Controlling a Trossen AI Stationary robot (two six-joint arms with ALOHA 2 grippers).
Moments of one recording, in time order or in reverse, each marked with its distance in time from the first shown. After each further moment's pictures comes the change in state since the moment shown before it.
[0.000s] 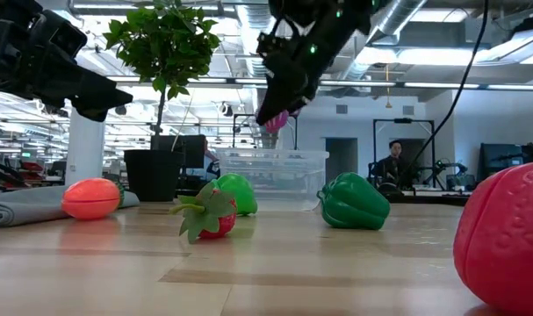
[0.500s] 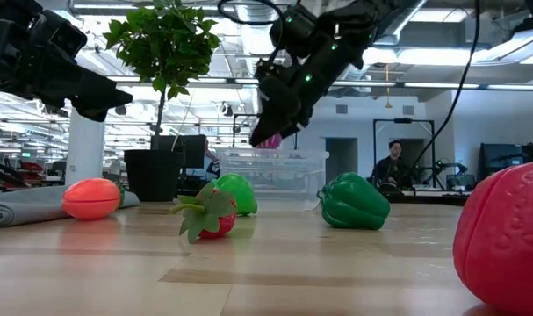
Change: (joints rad) left arm 0.000 0.000 0.000 0.000 0.000 0.000; right arm -0.069 0.061 -0.079 0.193 -0.155 -0.008
